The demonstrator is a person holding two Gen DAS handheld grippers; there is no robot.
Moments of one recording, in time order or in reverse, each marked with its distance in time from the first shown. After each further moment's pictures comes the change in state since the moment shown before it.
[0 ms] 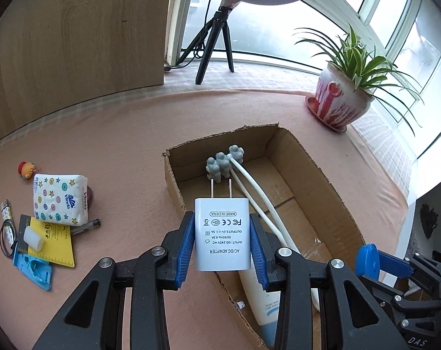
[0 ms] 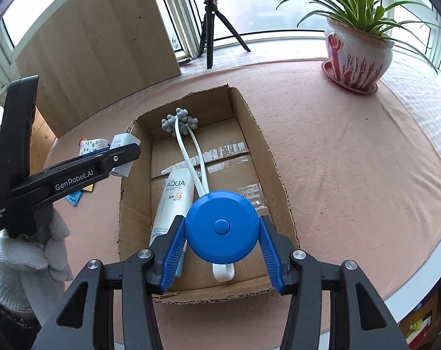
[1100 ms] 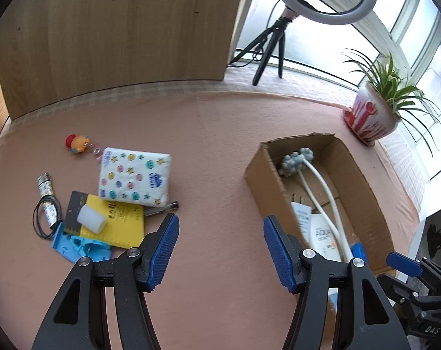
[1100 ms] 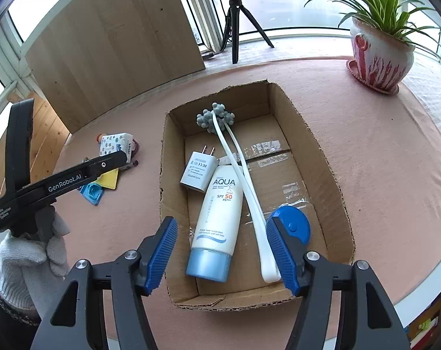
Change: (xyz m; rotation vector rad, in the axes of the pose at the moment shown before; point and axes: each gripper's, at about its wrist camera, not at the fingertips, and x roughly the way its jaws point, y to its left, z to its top) left arm -0.032 0.095 -0.015 -0.132 0.007 0.088; right arm 0.005 0.043 -0.001 -0.007 0.023 0.060
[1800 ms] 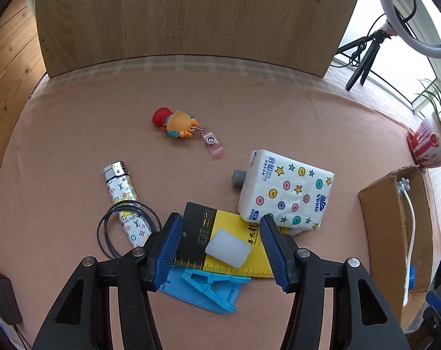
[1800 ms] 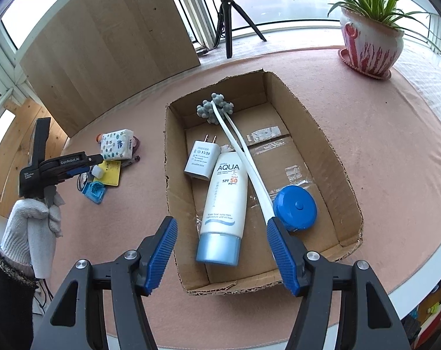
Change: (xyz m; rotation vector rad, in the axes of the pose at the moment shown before) left arm 0.036 0.137 0.024 -0.148 0.121 0.137; right arm -0.005 0.005 -0.016 0.063 0.005 -0.014
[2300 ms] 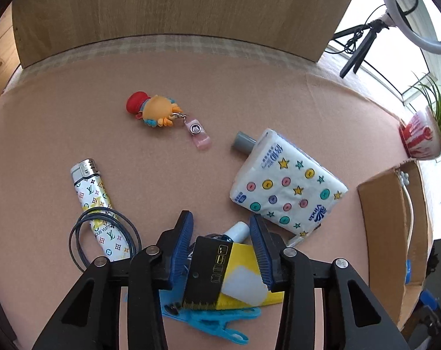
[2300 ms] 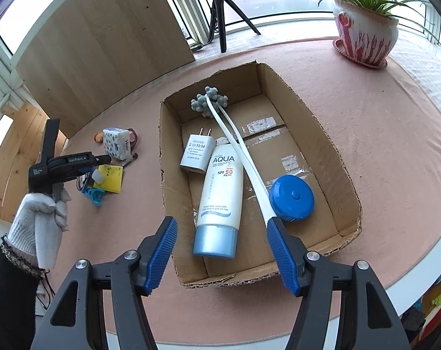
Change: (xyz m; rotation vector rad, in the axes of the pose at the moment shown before) left arm 0.023 0.004 -0.001 0.025 0.065 -0.088; right arm 0.001 -0.006 -0.001 0.034 0.024 0.012
